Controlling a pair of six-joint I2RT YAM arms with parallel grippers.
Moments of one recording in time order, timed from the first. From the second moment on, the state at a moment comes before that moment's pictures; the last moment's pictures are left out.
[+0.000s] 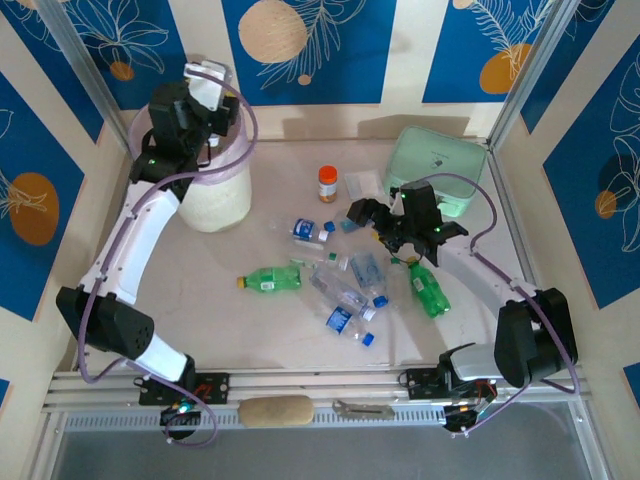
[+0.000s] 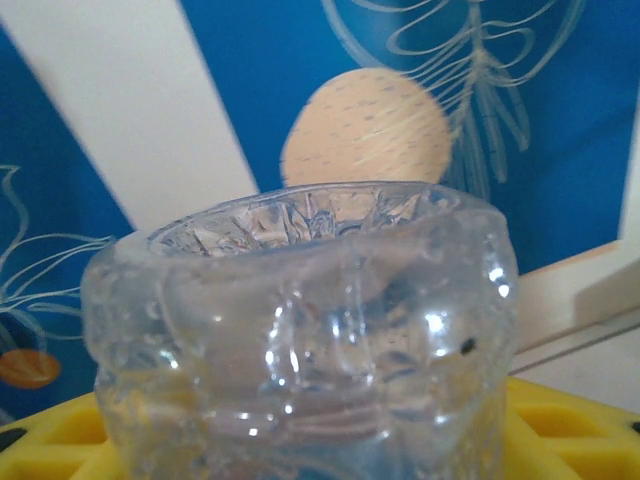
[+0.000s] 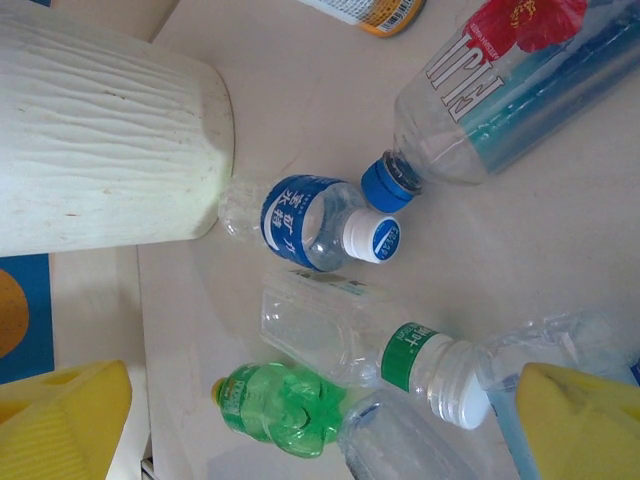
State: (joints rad) left arm -0.25 1.54 1.70 -0.24 -0.11 0.27; right arm 0.33 1.34 0.89 -0.26 -0.42 0.86
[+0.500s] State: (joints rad) left arm -0.11 1.67 1.73 -0.24 -0.12 0.26; right arm 0.33 1.27 0.87 -0.29 -0.40 0.86
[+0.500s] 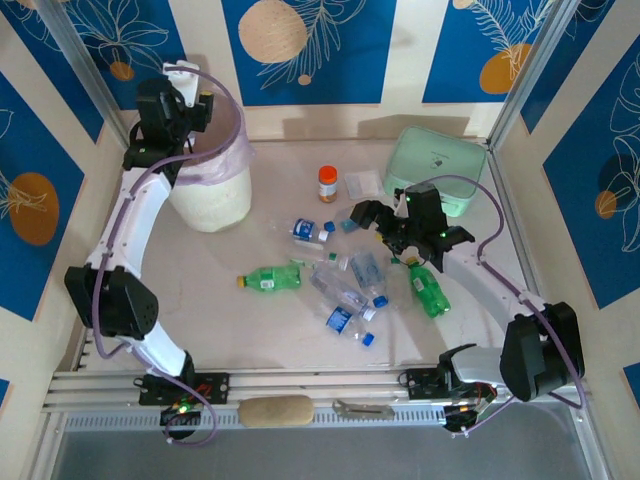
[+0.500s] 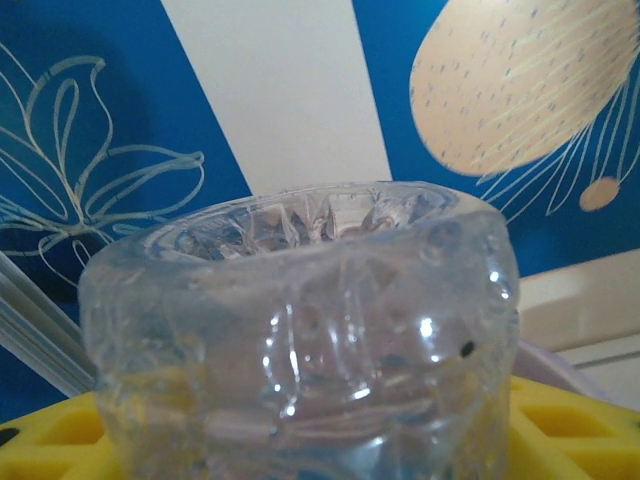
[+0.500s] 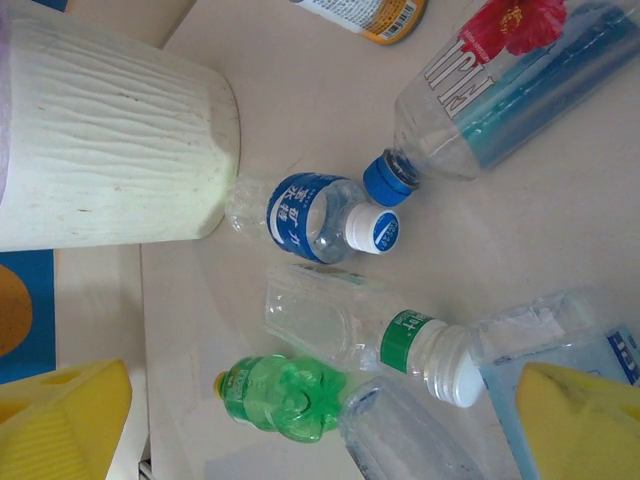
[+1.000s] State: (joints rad) left arm -0.09 1.75 1.79 -0.40 -0.08 0.18; right arm 0.32 1.25 0.87 -0.31 -0.38 0.86
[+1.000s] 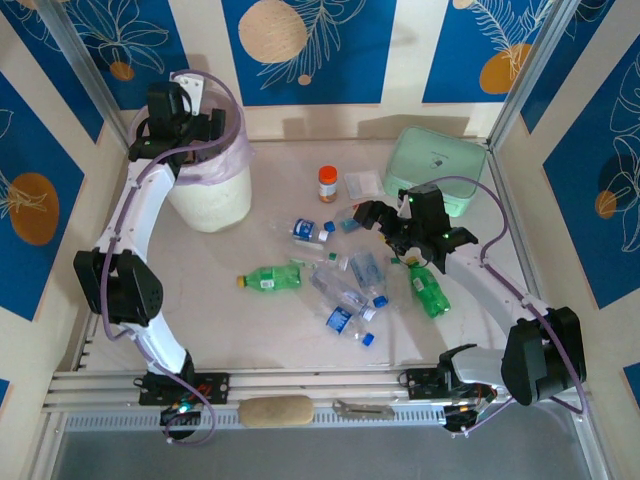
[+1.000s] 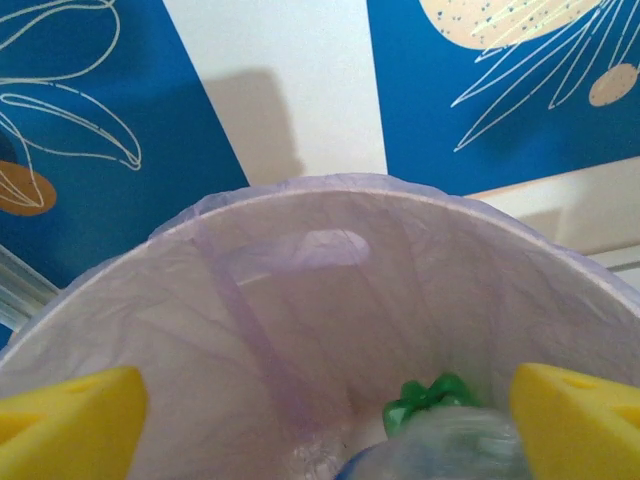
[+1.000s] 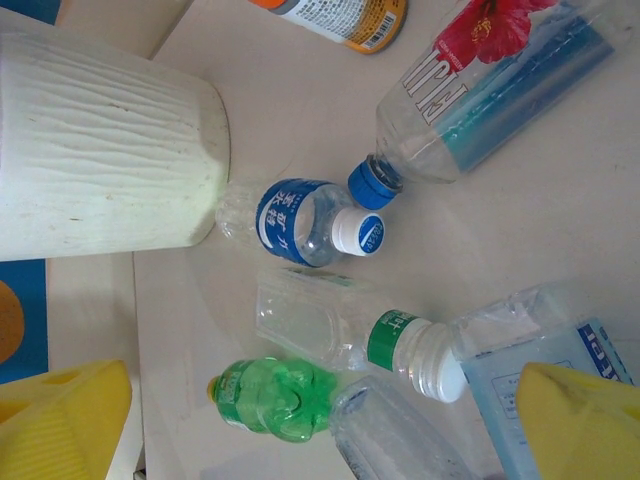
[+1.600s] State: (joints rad) left arm -0.10 1.48 1.70 -0.35 0.16 -0.09; right arm 0.23 1.24 0.96 -0.52 -0.31 0.75
